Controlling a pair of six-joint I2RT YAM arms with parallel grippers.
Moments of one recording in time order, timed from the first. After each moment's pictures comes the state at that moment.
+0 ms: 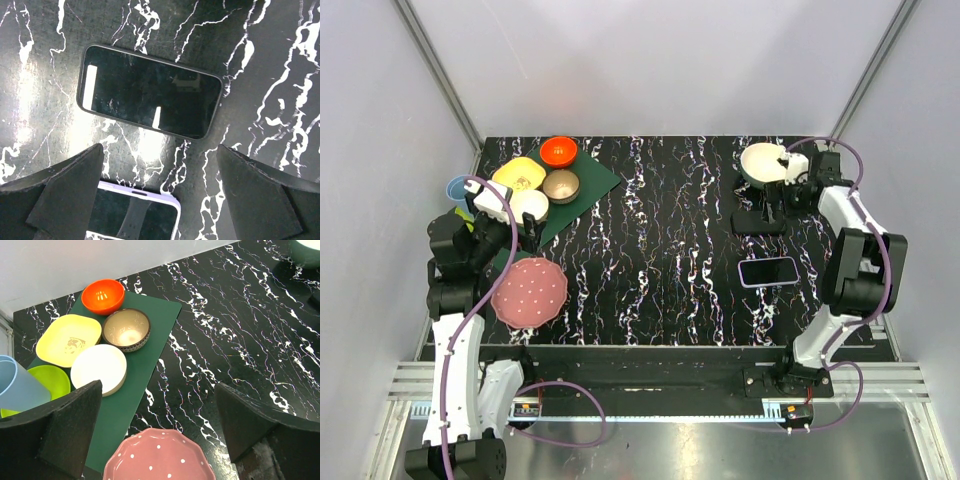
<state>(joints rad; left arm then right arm) 0.15 0.72 0.81 -0.31 0.53 0.17 -0.17 1.73 1.27 -0.51 -0.30 -0.34</state>
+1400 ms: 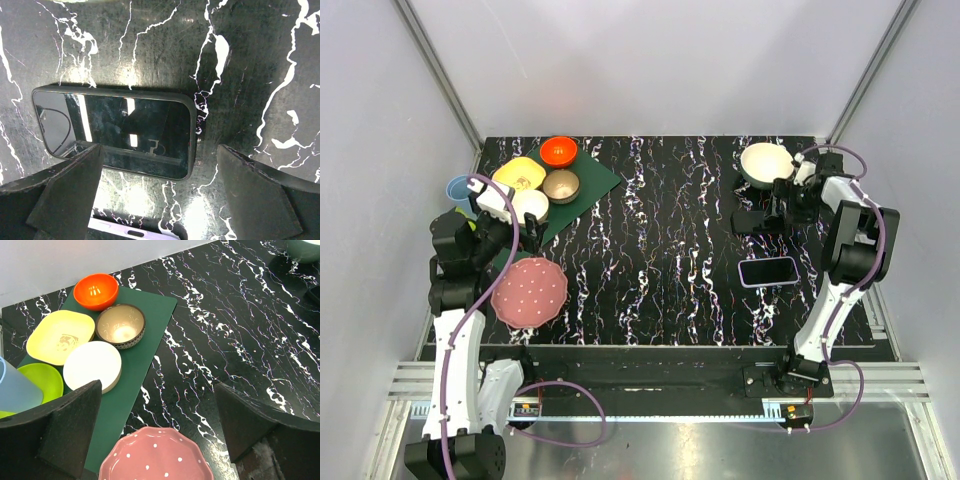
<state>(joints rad) 0.16 0.74 0.80 -0.30 0.55 0.17 -0.25 2.04 1.48 -0.57 -0.36 -0.13</state>
